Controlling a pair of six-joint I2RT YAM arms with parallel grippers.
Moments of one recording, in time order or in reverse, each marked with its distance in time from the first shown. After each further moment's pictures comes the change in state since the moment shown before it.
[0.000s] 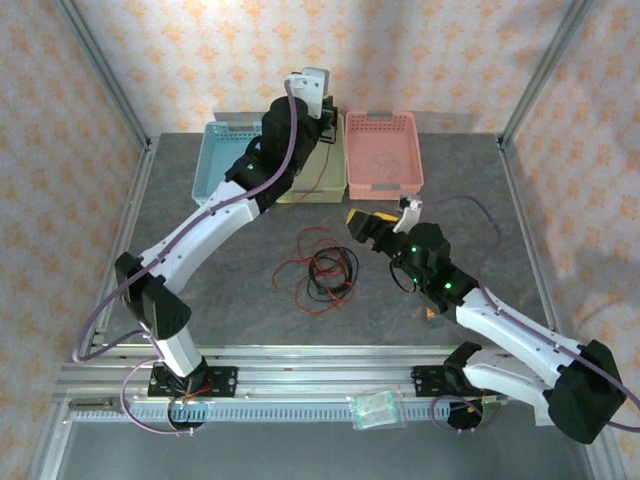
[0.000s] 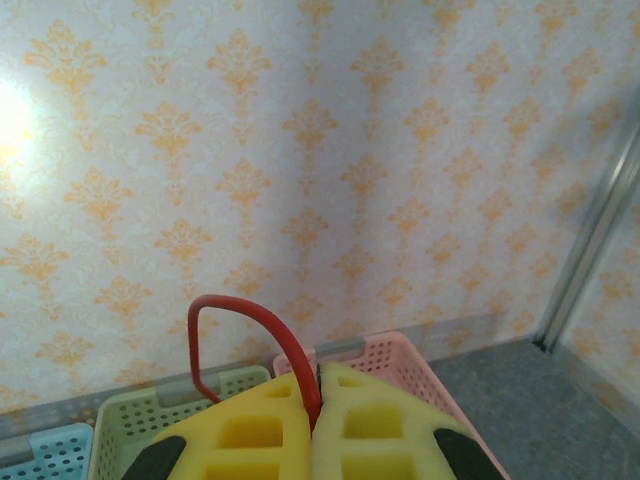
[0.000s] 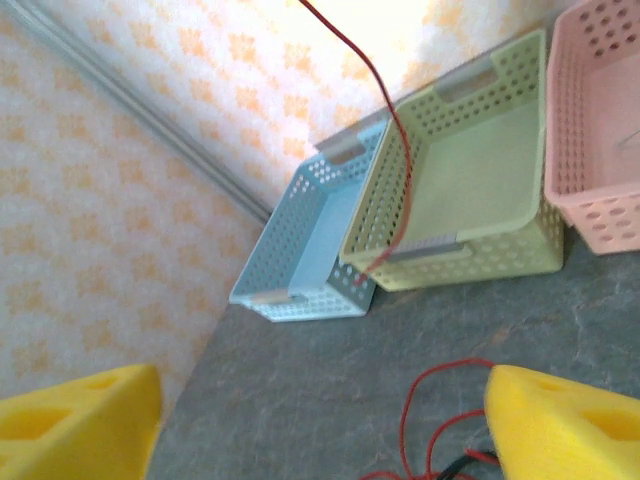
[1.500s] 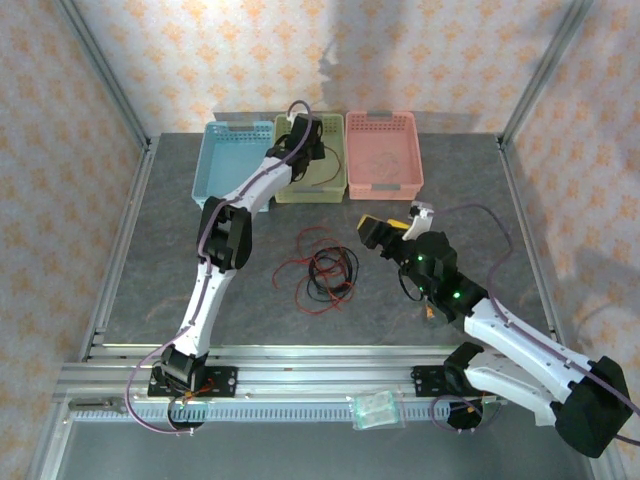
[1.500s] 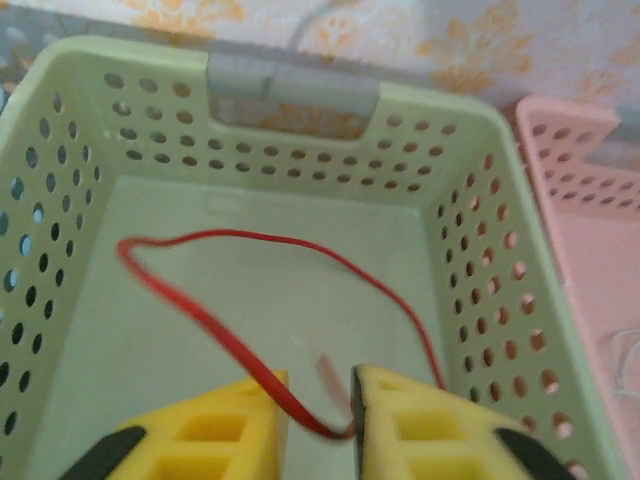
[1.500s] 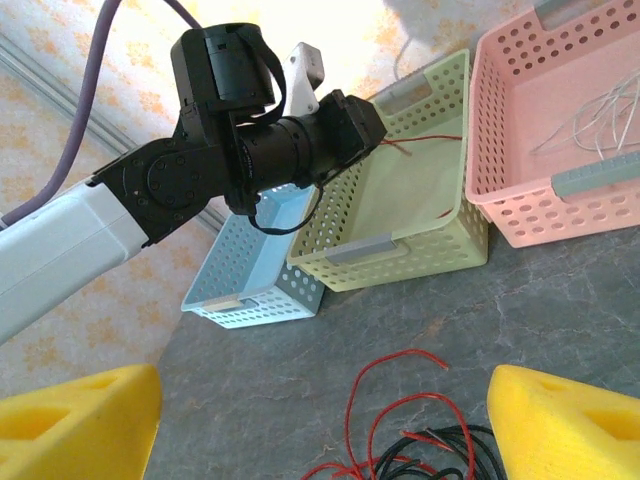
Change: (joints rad) left arm 0.242 0.769 0.426 -0.232 0.109 -0.348; right arm 0.000 -0.110 -0.063 -0.101 0.078 -0.011
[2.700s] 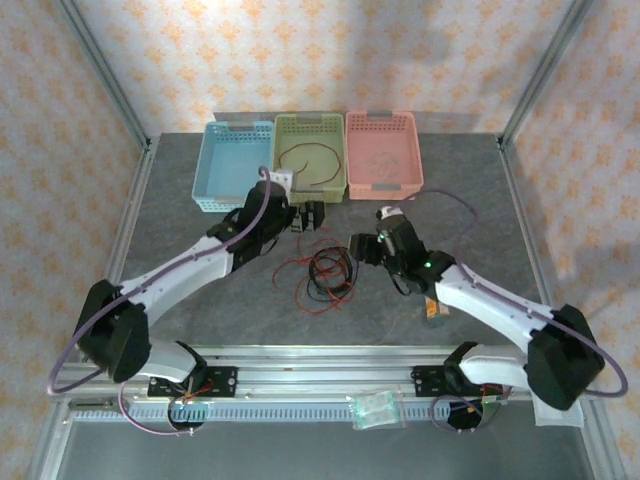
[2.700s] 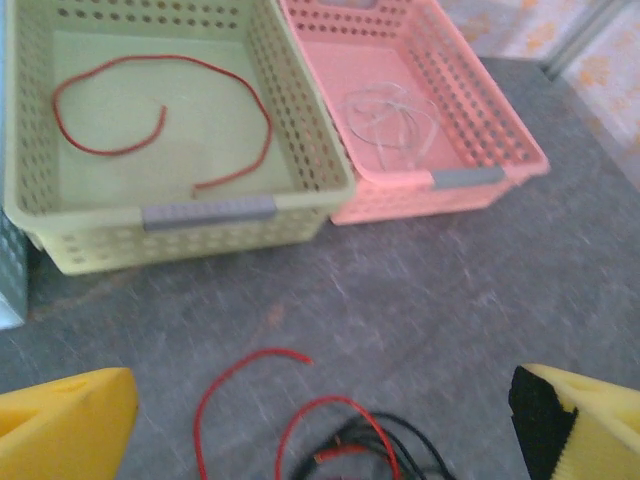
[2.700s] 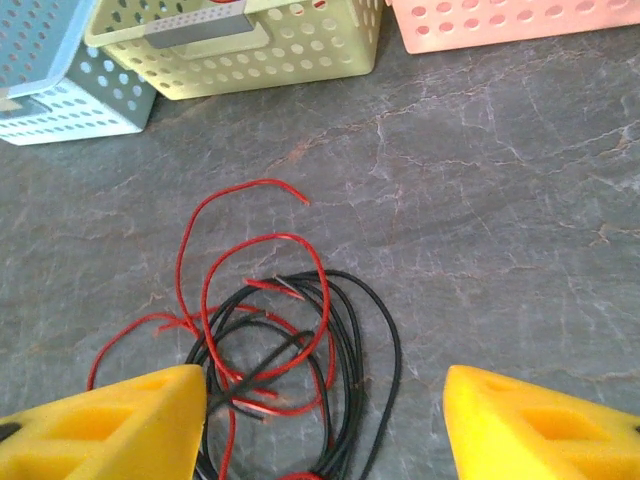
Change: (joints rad) left arm -0.213 -1.136 -1.298 0.254 0.150 0.010; right arm 0.000 0.352 0.212 -0.372 -0.035 -0.104
